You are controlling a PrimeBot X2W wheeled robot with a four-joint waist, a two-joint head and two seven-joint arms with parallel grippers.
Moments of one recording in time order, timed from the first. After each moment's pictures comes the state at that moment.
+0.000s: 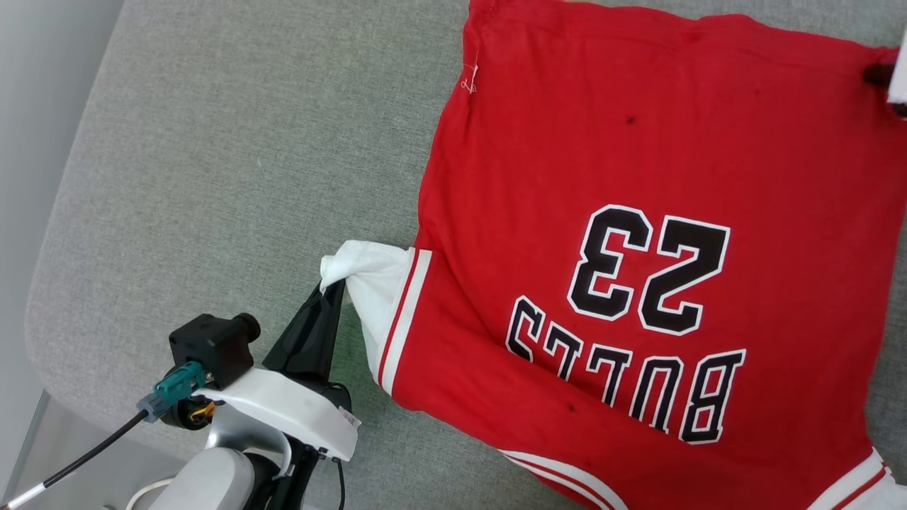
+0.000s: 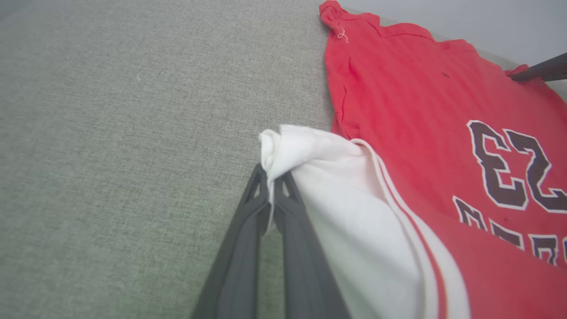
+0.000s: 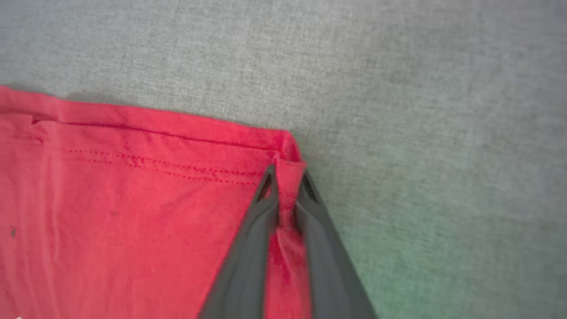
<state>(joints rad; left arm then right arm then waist) -0.21 0.43 -0.48 -0.10 -0.72 0.20 -0.09 -1.14 -0.28 -0.18 0.78 0.15 0.13 1.01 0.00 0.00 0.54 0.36</state>
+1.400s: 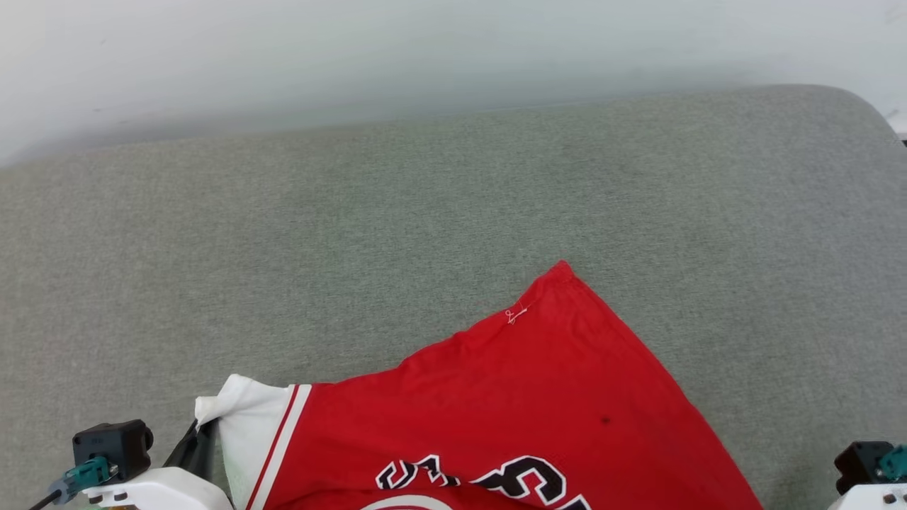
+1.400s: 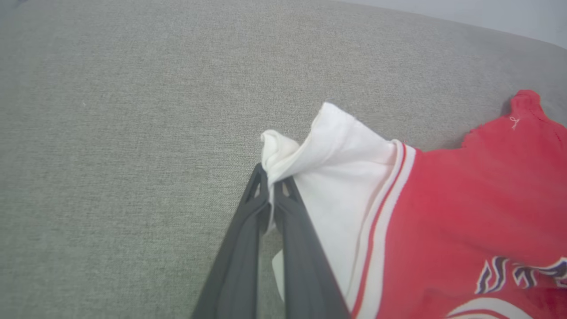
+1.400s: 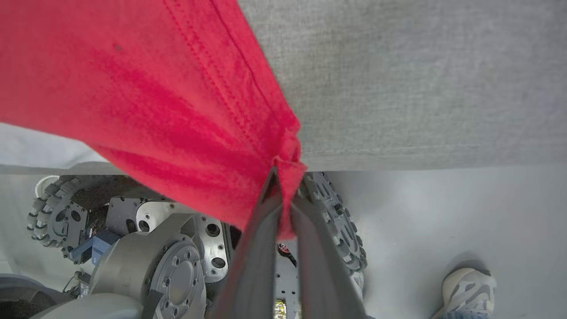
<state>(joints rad) 0.11 0.63 -0.37 -0.17 -0.79 0.41 0.06 0.22 -0.30 -0.12 -0.13 0.44 0.13 1.07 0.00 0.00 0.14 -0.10</state>
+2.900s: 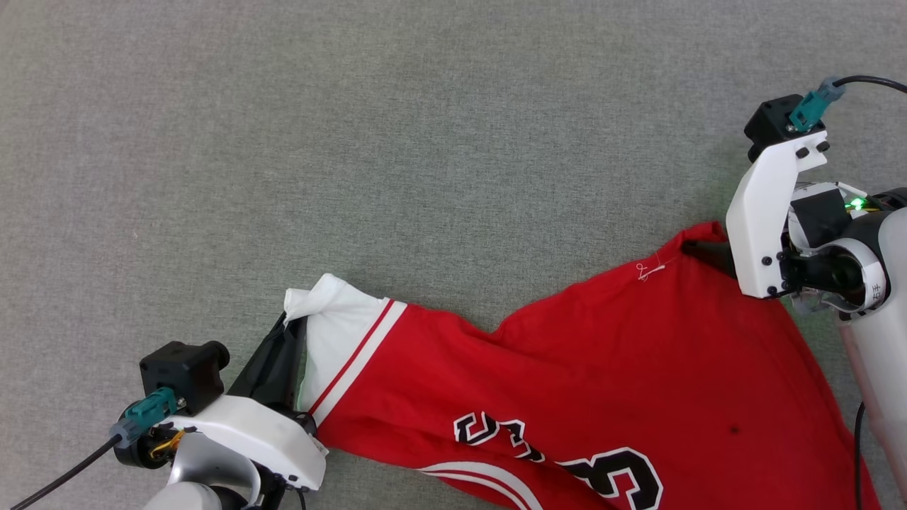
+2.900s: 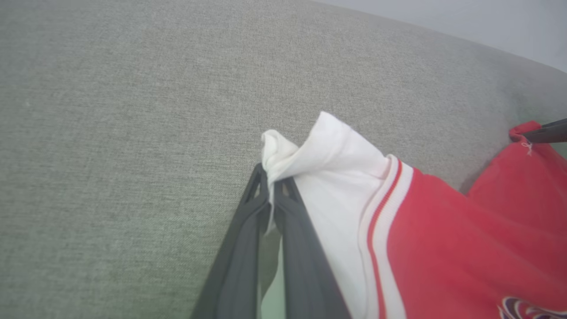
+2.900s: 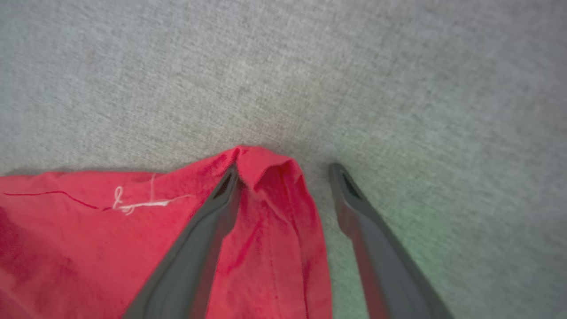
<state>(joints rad) -0.12 0.53 -0.47 -0.21 -0.72 0.32 -0.02 -0.70 -0.33 0.25 0.32 0.52 0.13 1.11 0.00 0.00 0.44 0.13</state>
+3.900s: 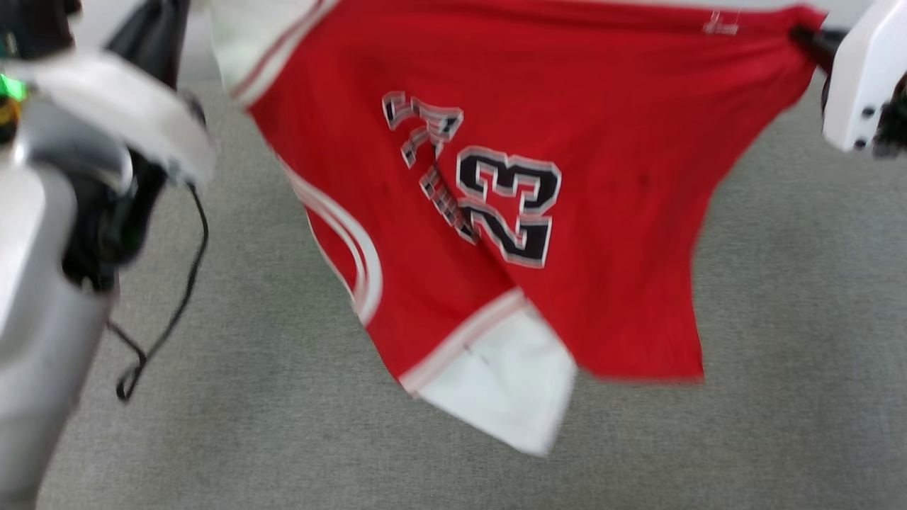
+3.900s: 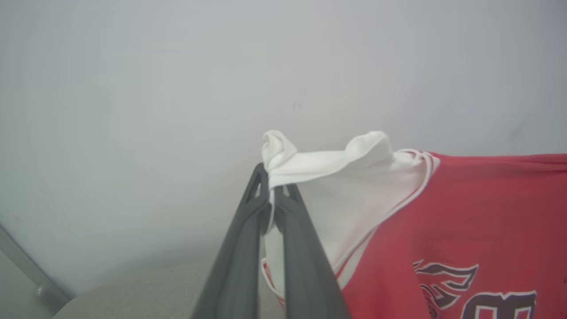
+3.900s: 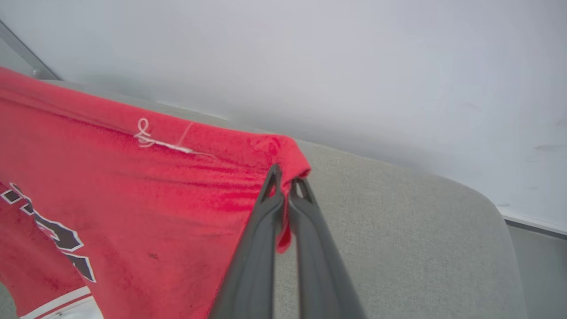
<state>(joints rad) -0.81 0.60 -0.41 0.09 -0.72 0.13 0.16 -0.93 -0.37 0.14 0.34 0.43 0.13 0.81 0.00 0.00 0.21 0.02</state>
